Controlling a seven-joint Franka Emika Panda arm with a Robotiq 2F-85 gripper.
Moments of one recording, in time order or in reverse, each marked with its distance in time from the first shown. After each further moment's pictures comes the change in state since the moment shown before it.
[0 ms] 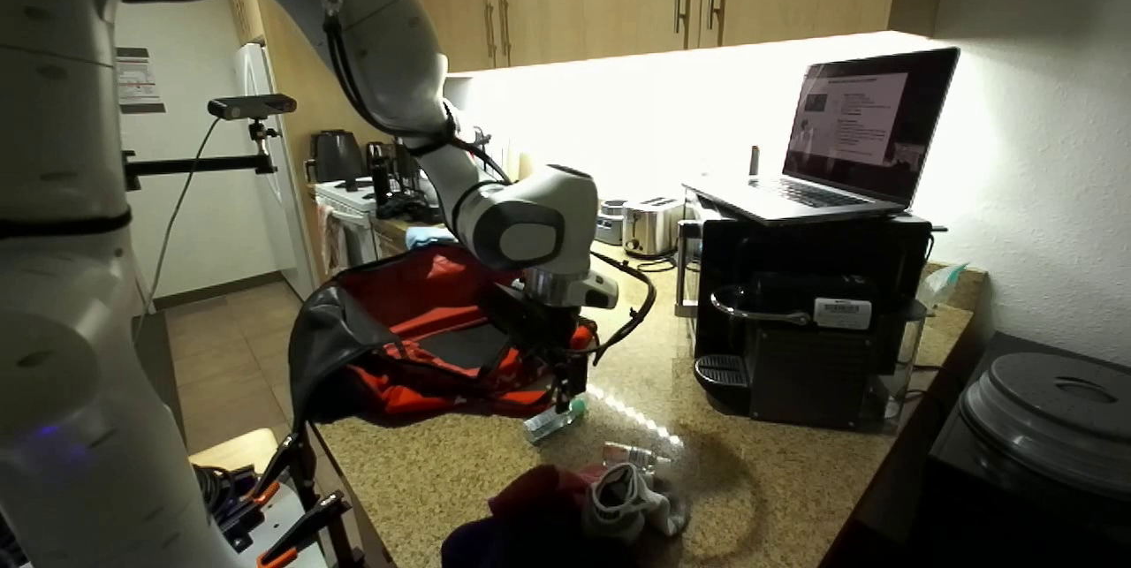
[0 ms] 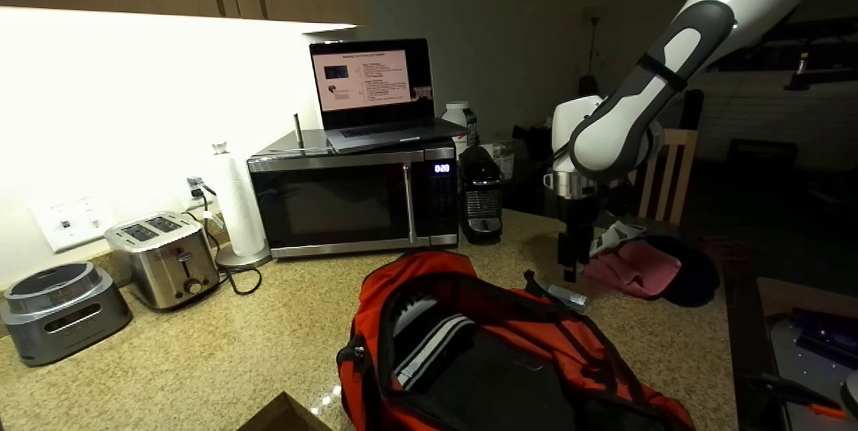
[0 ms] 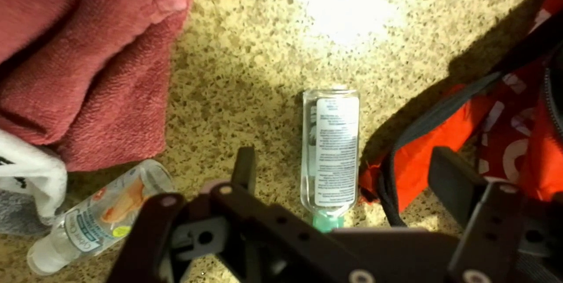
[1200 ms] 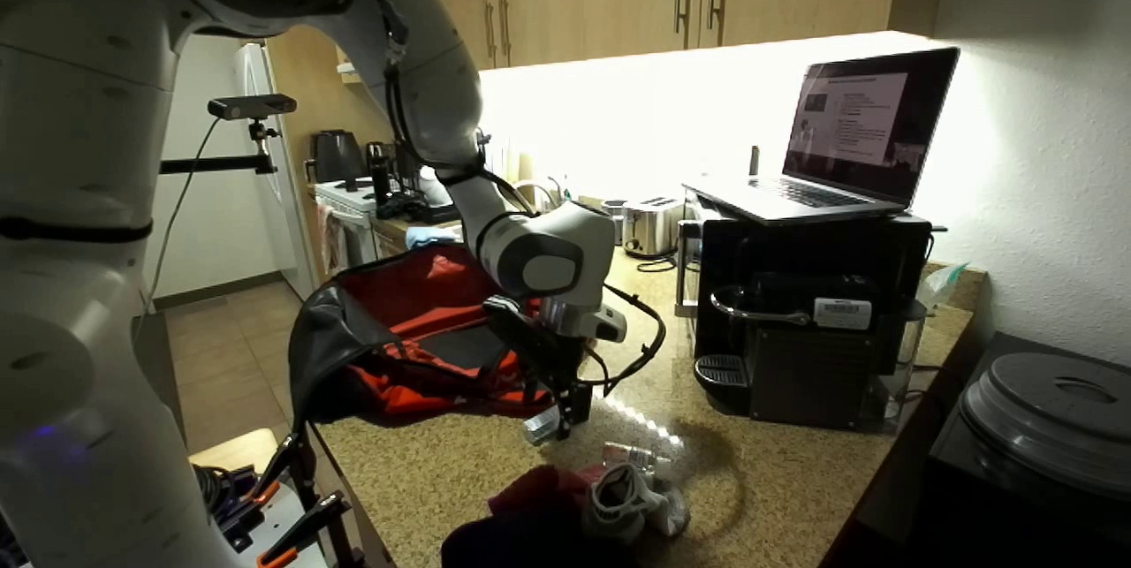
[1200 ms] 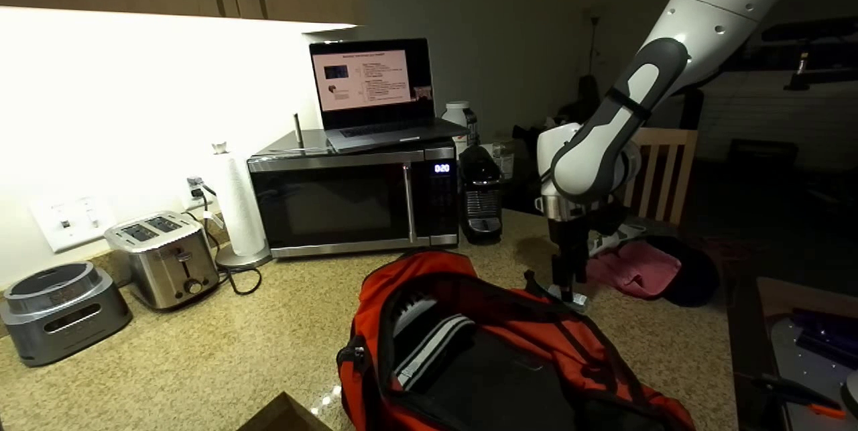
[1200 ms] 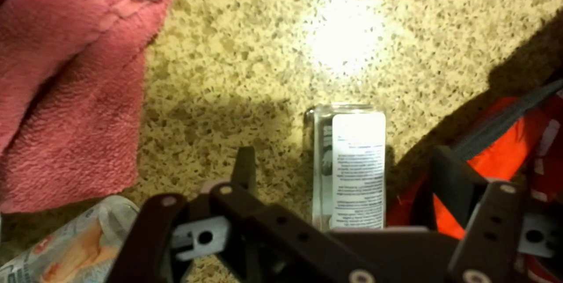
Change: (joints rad) arm -0.020 0.168 0.017 0.105 0.005 -0.036 -0.009
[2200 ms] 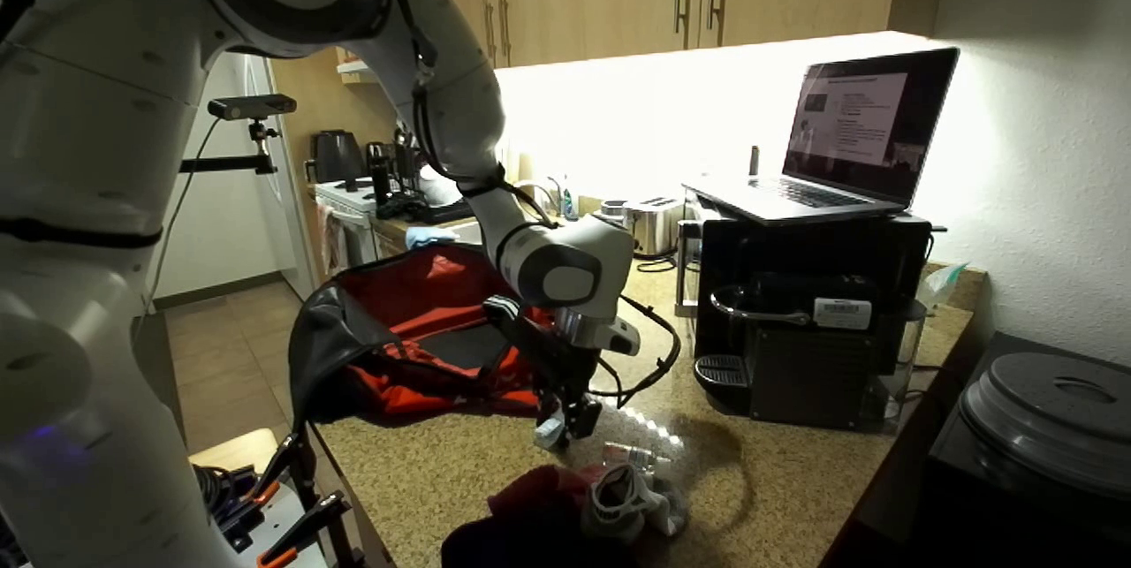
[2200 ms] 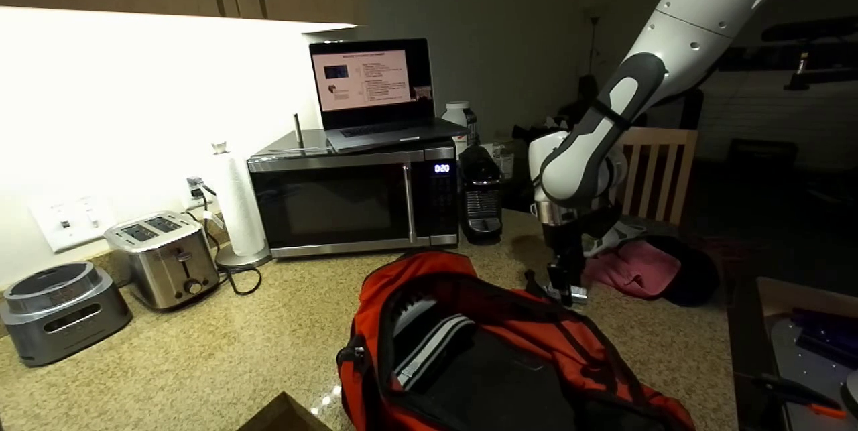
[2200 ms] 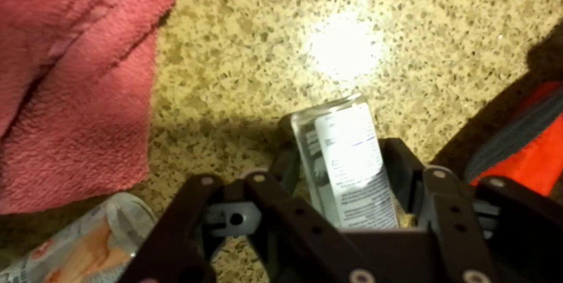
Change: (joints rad) arm -0.012 0.084 -0.012 0.087 -0.002 -0.051 0.000
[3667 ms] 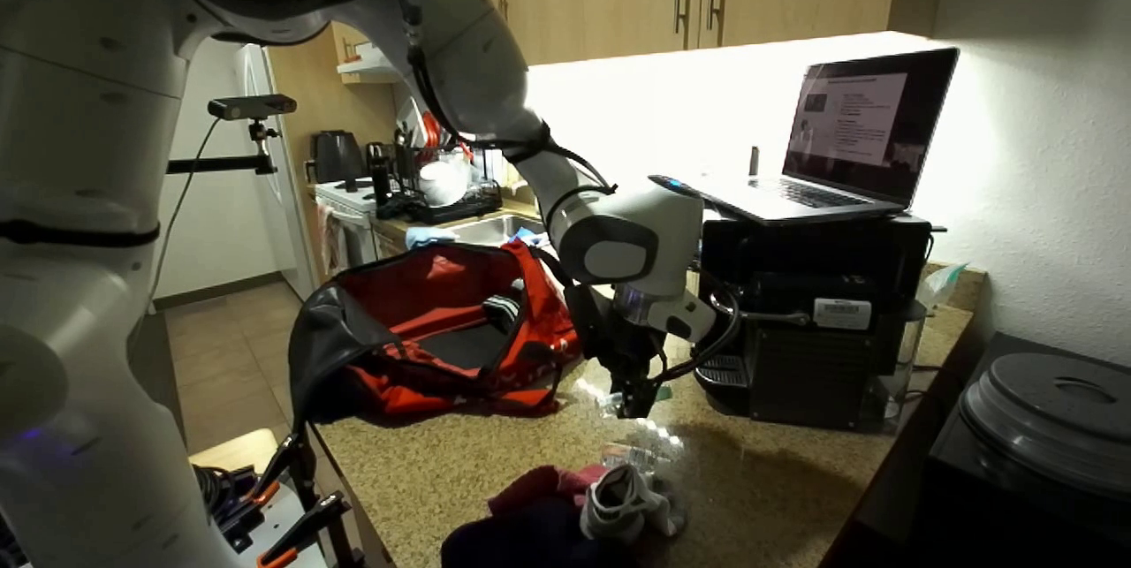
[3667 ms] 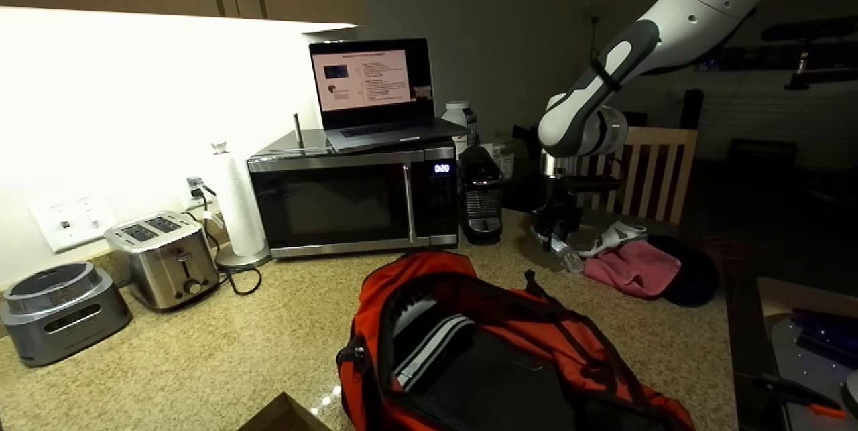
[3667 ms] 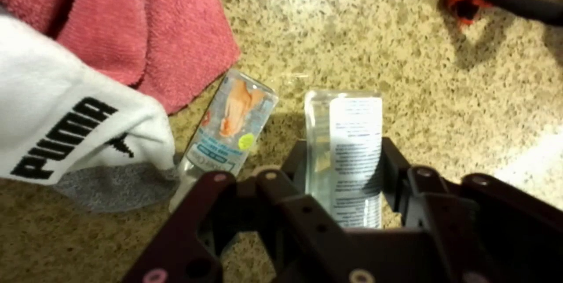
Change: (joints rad) arm -0.099 -0.054 -0.065 0.106 0.164 -0.007 0.193
